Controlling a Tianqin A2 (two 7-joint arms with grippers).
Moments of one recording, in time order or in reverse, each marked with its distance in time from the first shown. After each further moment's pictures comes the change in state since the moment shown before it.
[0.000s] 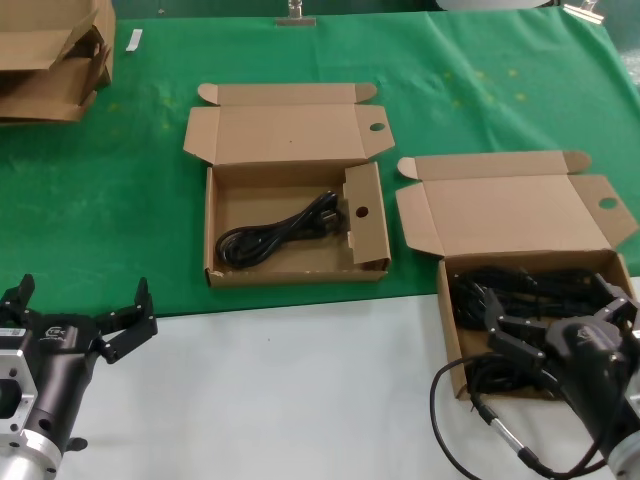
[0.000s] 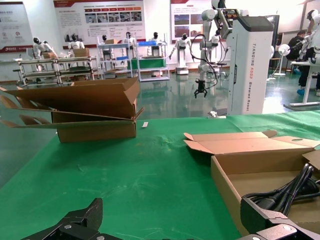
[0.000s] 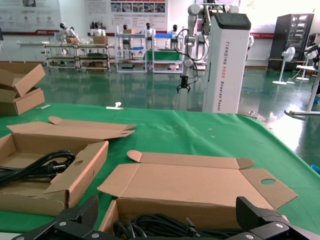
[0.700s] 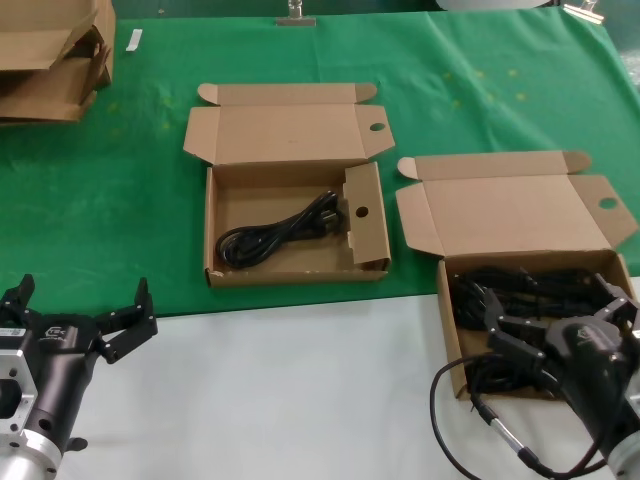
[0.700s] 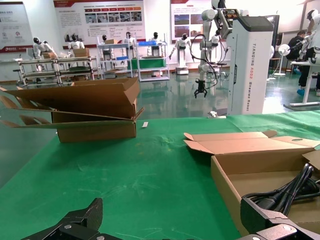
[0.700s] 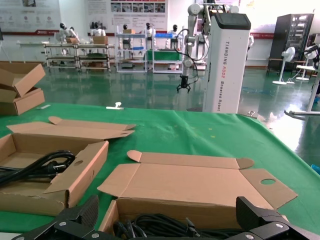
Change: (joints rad) left arm 0.000 0.000 0.000 0.000 0.000 0.000 0.000; right arm 0.000 0.000 0.000 0.000 0.000 0.000 0.000
